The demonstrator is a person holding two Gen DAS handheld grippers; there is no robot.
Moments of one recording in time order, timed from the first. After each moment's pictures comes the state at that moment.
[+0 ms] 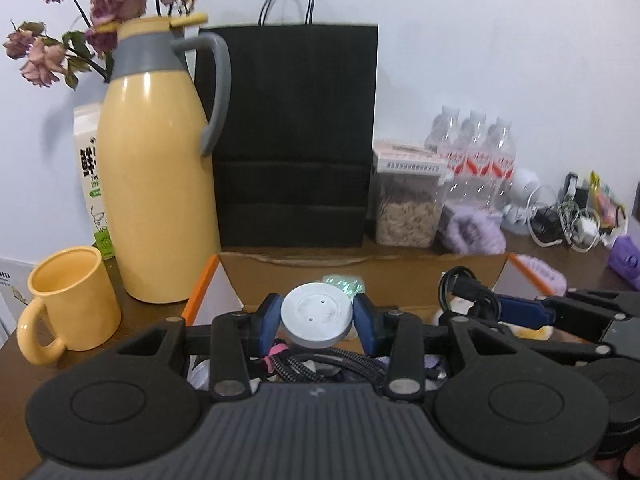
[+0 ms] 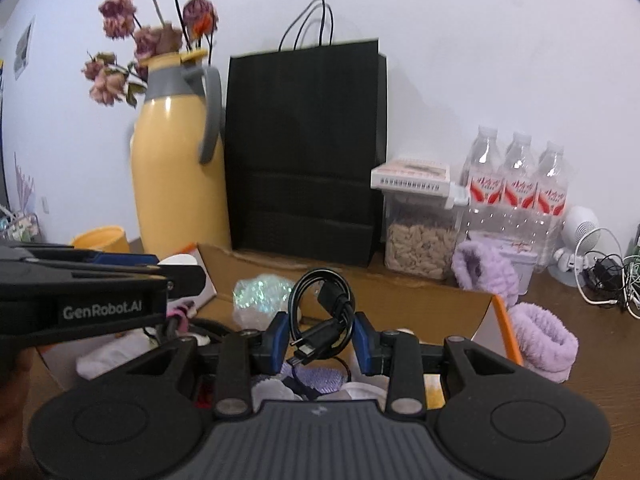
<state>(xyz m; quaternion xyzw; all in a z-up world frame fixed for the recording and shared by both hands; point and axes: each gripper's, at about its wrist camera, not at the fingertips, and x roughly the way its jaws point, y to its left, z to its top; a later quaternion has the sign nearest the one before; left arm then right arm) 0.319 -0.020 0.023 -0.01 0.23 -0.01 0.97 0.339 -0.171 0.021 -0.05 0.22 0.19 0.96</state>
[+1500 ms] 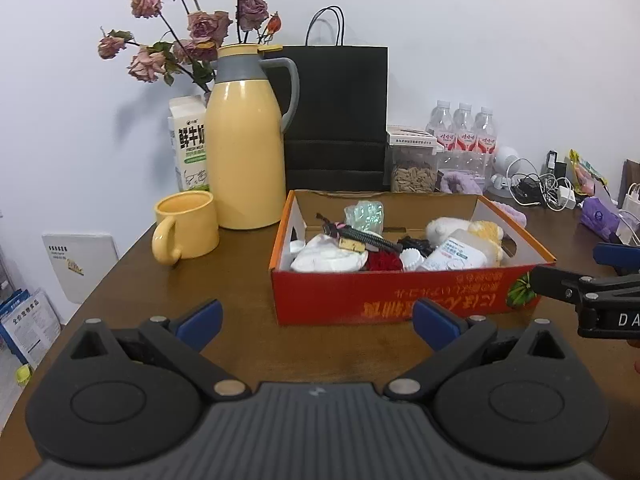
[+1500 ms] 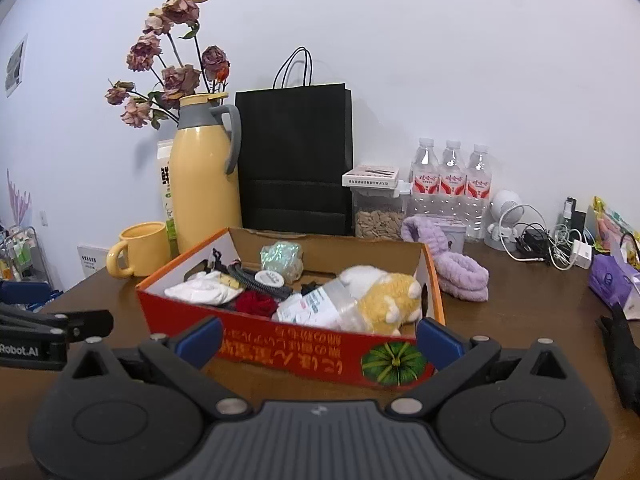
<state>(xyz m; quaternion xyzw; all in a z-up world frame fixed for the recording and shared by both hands) 0.113 0.008 0.043 0.00 0.24 0.03 0.97 0.142 -0.211 0.054 -0.02 0.20 0.14 0.97</state>
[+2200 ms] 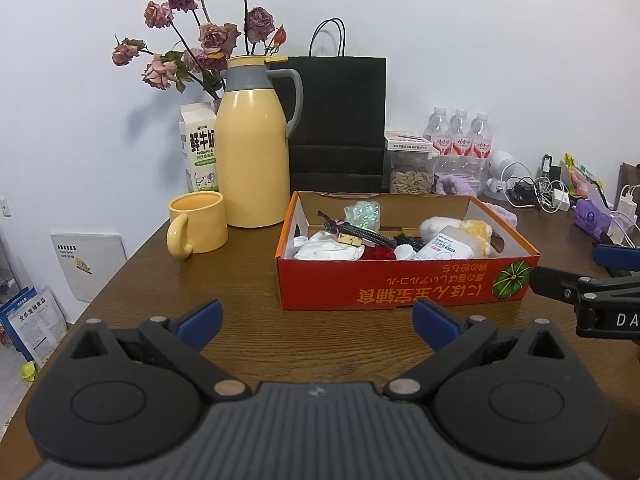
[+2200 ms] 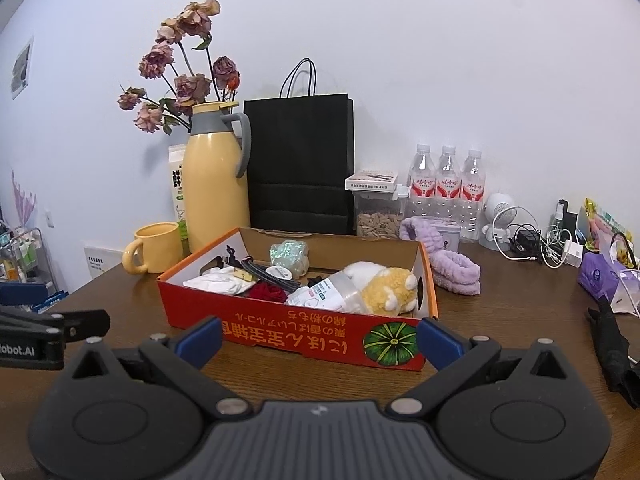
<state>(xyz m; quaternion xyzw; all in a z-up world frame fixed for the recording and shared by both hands) 0.077 0.003 0.049 0.00 0.23 0.03 0.97 0.108 -0.216 0.060 -0.02 0.19 0.14 0.97</state>
